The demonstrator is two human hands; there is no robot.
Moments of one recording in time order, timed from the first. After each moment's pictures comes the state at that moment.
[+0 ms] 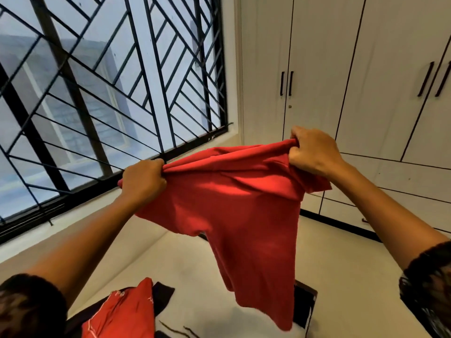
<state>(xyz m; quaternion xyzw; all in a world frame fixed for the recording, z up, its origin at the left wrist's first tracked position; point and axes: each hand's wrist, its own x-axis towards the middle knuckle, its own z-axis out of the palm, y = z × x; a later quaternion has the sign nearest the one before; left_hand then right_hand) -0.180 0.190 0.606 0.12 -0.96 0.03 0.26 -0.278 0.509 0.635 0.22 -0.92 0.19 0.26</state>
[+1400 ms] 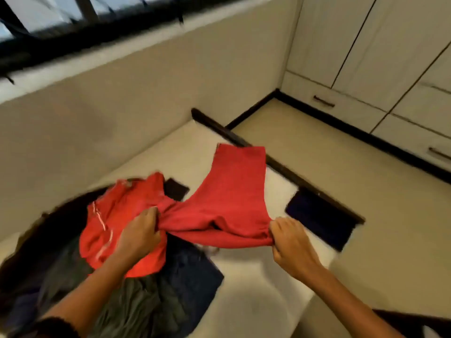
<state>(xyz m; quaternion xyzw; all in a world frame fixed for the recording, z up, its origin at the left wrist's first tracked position) -0.119 0.071 0.157 0.23 -0.96 -0.16 -0.02 -0.232 0.389 0.137 0.39 -0.90 0.14 0.11</state>
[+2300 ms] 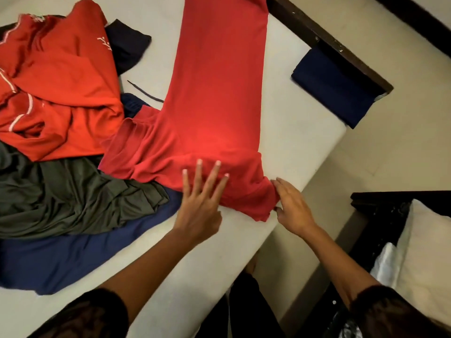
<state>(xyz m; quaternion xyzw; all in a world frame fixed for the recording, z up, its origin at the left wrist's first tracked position) 0.002 0.260 -0.067 -0.05 -1.00 -0.06 -0.02 -0.085 0.478 -0.074 0.18 -0.94 0.13 -0.27</state>
